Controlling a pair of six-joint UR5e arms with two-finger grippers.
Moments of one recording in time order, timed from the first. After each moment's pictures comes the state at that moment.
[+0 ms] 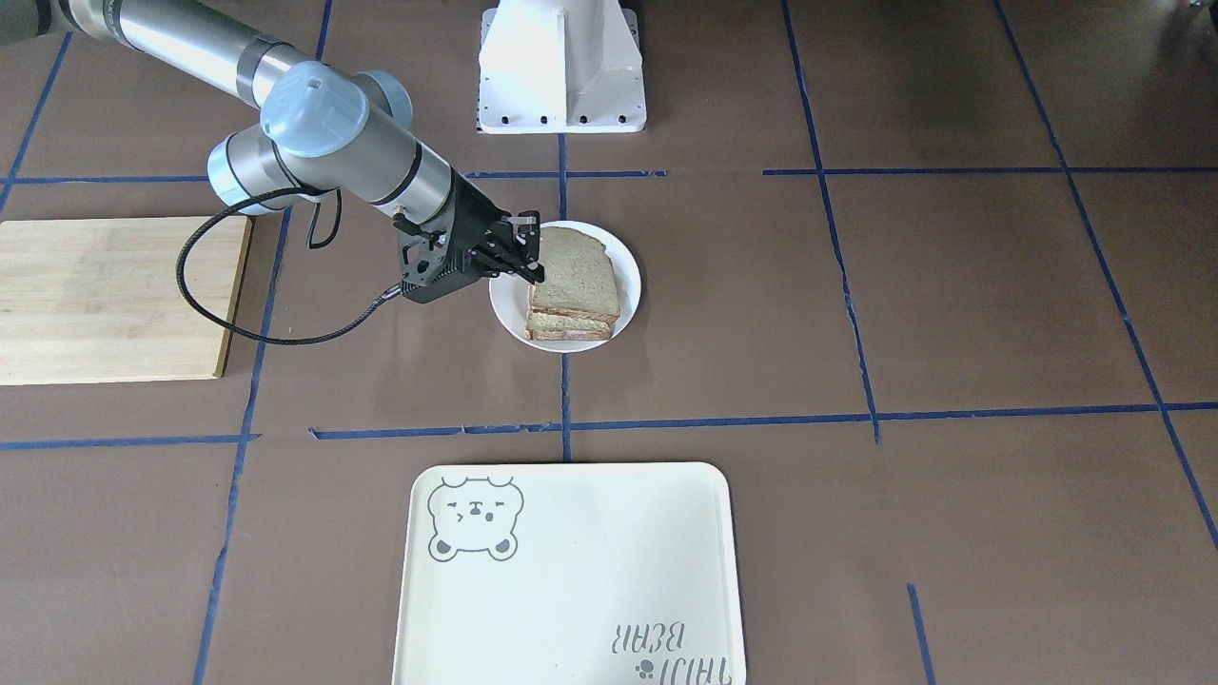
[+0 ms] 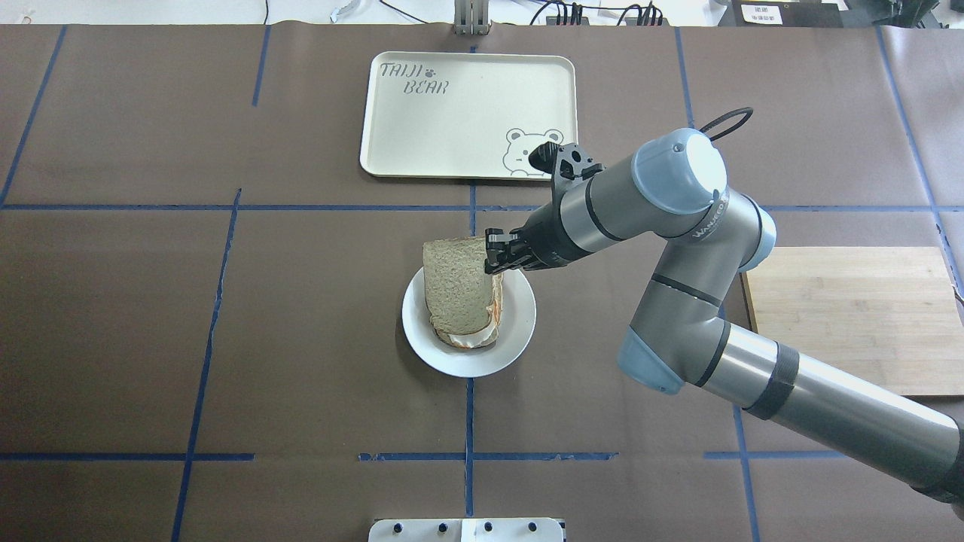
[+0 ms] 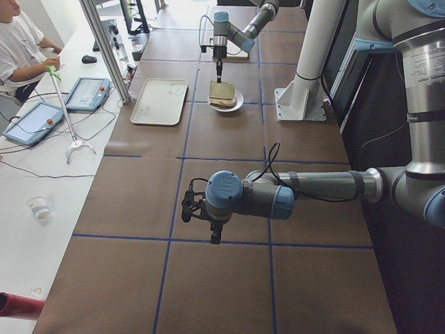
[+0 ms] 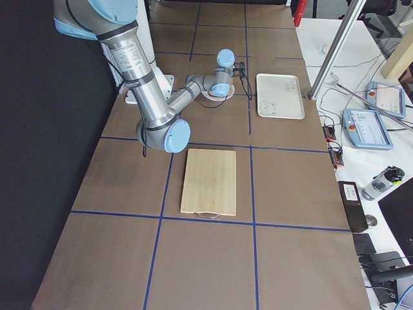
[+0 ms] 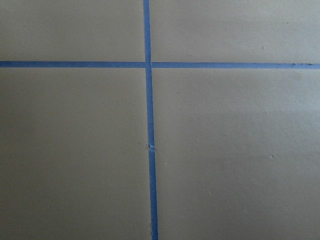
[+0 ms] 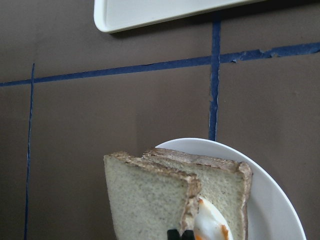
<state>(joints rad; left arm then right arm) -1.62 -1.34 -1.76 -1.74 -2.51 -0.03 0.60 -0.99 1.56 -0.82 2.11 1.39</state>
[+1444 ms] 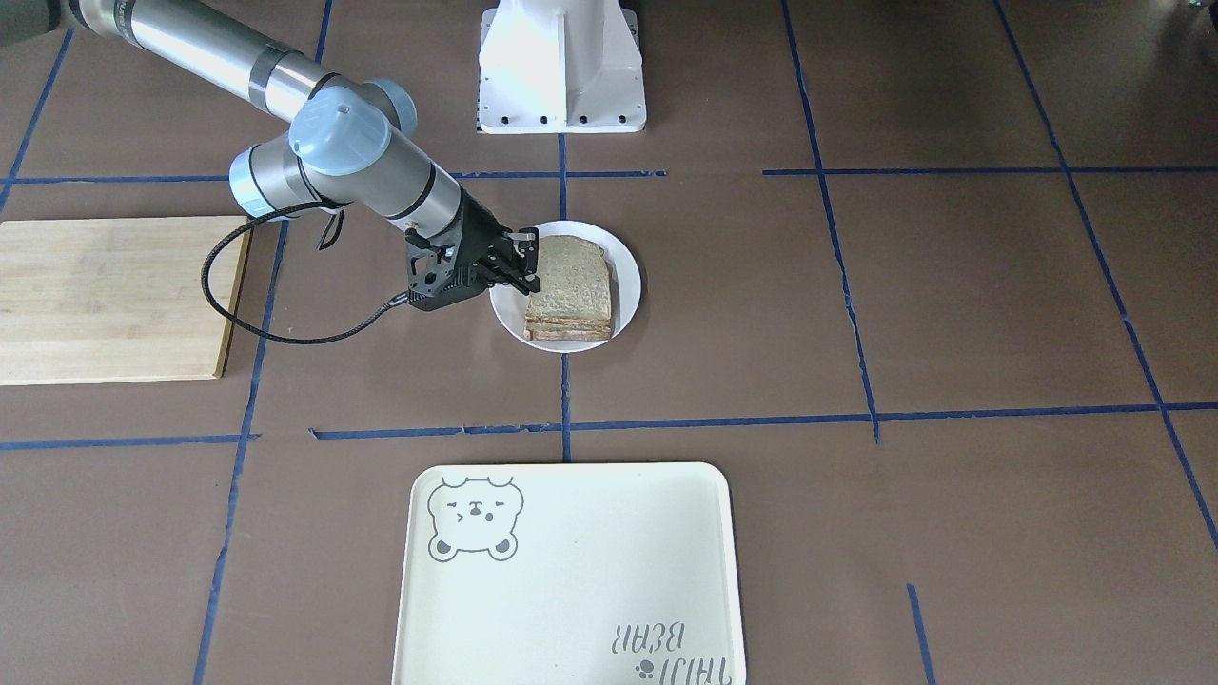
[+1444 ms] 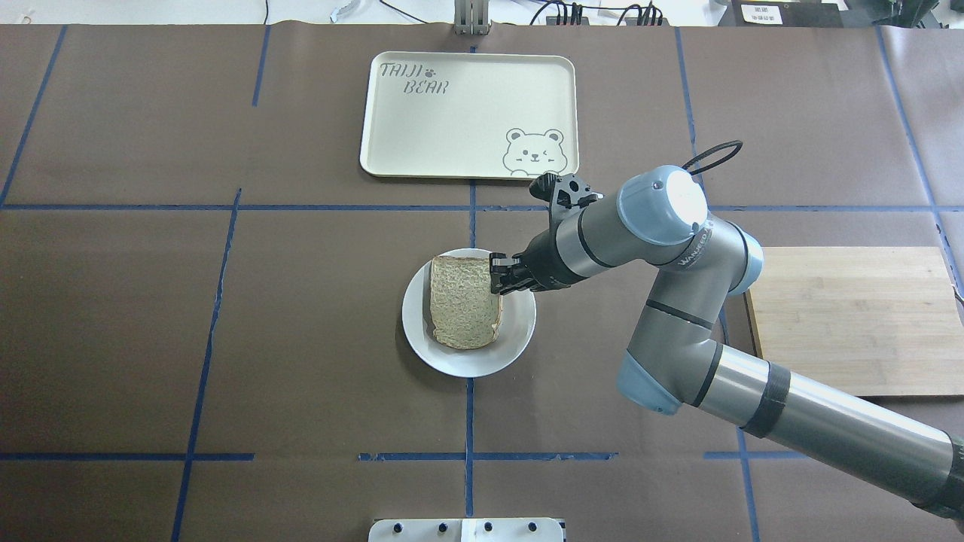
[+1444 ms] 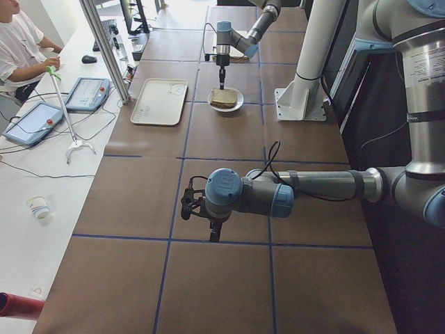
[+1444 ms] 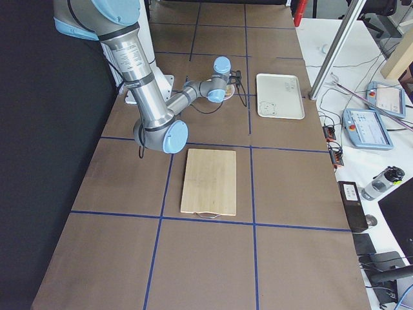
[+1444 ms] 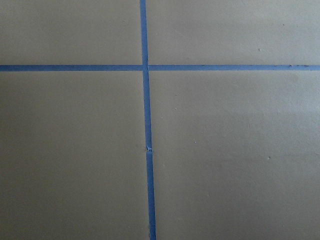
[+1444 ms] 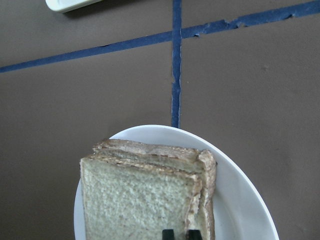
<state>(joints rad) -1.62 -1.34 -1.77 -1.73 -2.51 -0.03 0.56 -1.02 1.51 -0.82 2.07 1.40</state>
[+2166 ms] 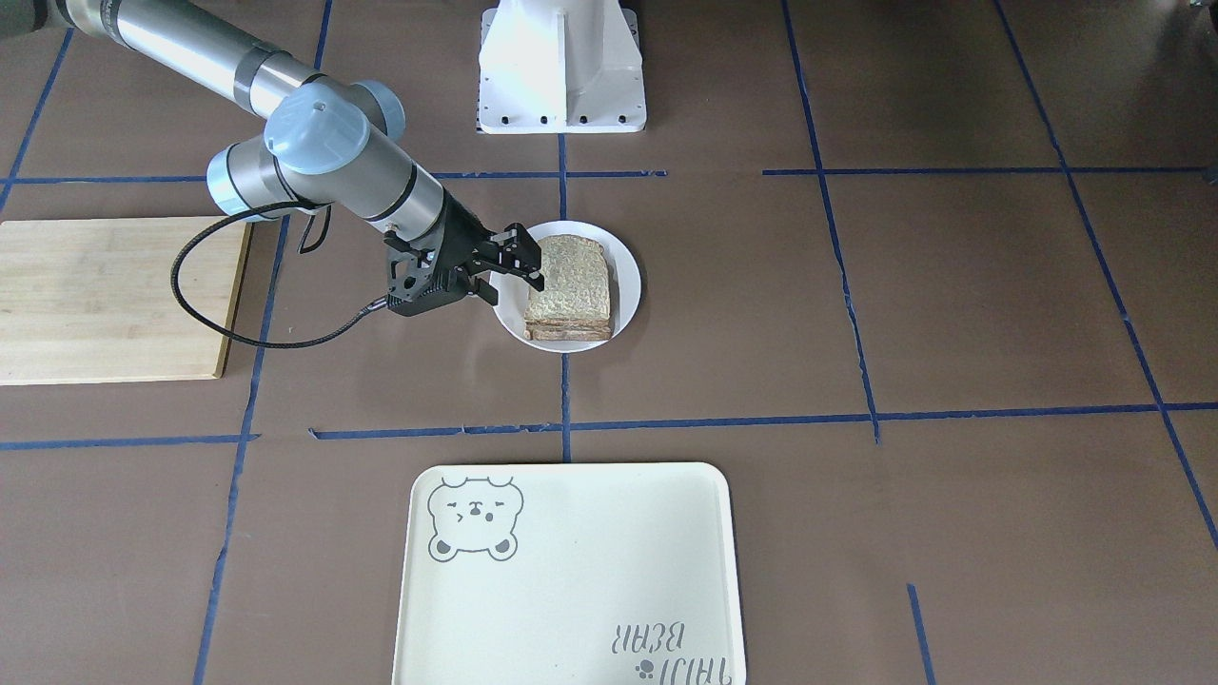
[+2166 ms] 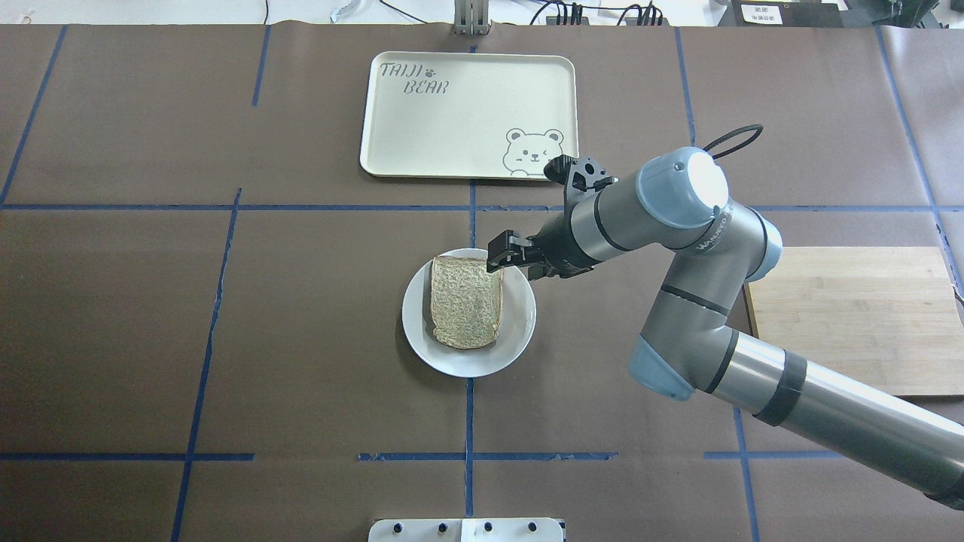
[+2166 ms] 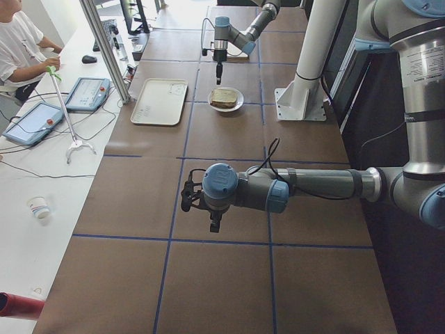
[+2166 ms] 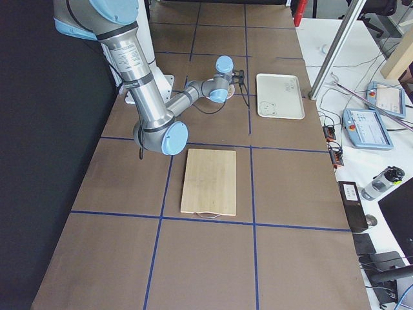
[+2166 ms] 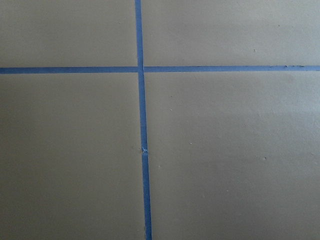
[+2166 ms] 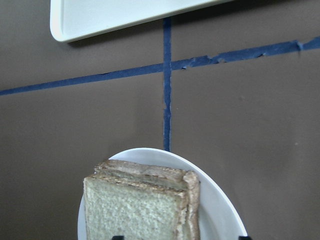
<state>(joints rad) -1.53 -1.35 -1.79 -1.76 -2.60 -0.14 0.62 -1.05 1.57 -0.84 2.09 1.40</state>
